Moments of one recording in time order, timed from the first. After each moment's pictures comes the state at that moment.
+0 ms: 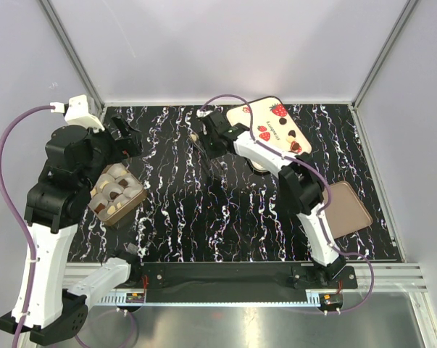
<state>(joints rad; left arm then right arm) -0.29 0.93 1.54 -0.91 -0.21 -0.37 0.71 2.28 1.97 -0.57 0.03 0.24</state>
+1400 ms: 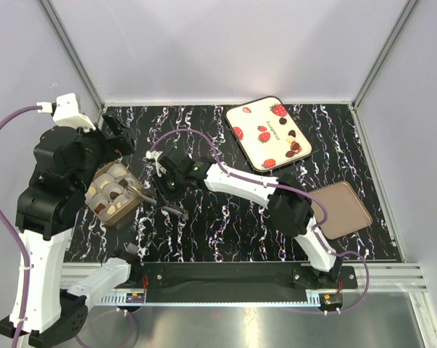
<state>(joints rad) -0.29 0.93 1.60 -0.93 -0.27 -0.34 1.07 2.19 1.93 -0.54 -0.27 0.41</state>
